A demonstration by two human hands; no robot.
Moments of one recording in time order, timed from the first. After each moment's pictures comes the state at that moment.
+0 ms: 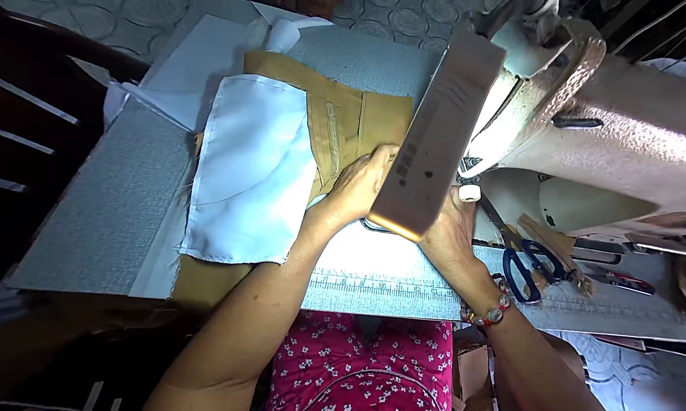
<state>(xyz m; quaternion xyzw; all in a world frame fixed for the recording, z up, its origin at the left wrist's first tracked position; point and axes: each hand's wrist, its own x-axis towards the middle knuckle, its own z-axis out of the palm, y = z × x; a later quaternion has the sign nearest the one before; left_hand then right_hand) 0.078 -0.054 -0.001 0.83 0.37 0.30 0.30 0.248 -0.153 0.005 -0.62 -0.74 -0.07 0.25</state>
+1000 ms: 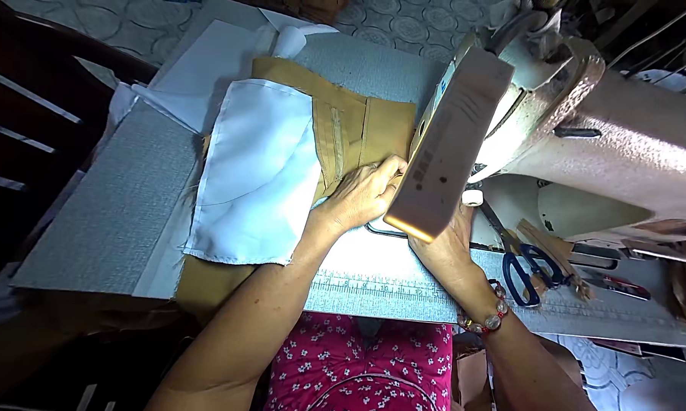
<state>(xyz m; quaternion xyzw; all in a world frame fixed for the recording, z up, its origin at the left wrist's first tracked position) 0.075 -0.062 0.007 0.85 0.33 0.31 0.27 0.234 -0.156 0.018 -0.66 -0.73 -0.04 0.18</state>
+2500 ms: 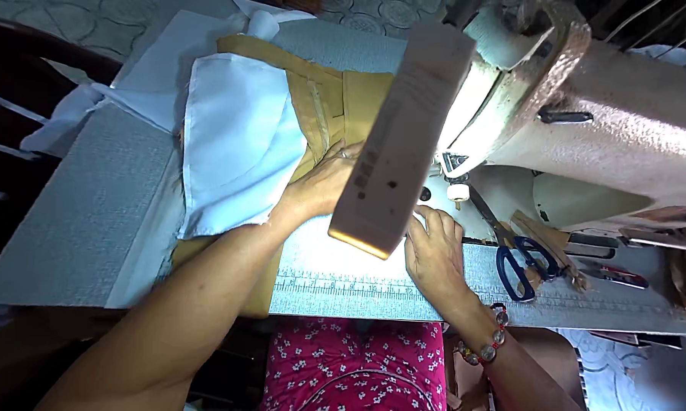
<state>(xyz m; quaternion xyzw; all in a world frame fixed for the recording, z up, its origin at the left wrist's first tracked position) 0.048 -0.030 -0.008 0.93 0.26 0.20 0.19 0.246 -0.189 -0.014 -0.62 -0.74 -0.05 0.25</state>
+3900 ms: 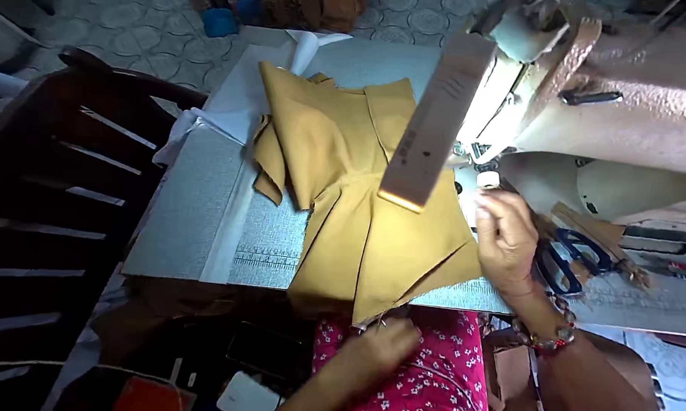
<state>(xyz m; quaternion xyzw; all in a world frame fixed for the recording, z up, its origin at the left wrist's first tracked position) 0.025 -0.299 -0.063 0.90 0.31 0.26 0.16 0.277 -0.189 0.000 -0.51 -0.69 0.03 0.52</state>
